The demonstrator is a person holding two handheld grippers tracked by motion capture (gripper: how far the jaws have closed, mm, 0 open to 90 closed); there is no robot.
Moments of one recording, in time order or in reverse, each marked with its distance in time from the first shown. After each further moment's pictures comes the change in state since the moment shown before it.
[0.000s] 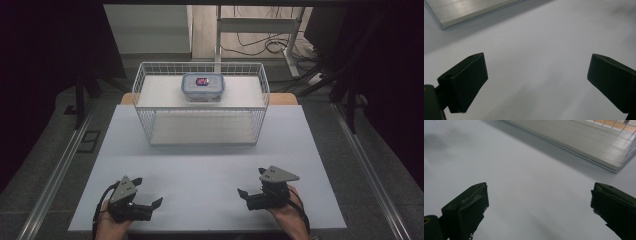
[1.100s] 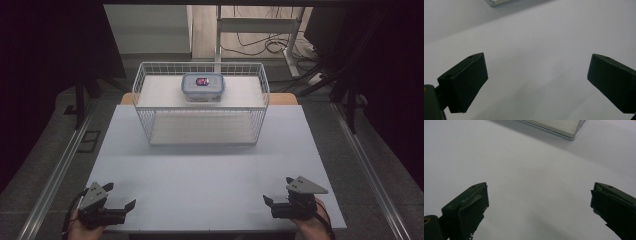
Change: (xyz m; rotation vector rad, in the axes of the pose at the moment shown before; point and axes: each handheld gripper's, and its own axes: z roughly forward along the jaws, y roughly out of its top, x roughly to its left) left arm 0.040 -0.035 -0.046 0.025 0.123 -0.068; right arm -0.028 -0.042 -0.046 0.046 -0.144 0.056
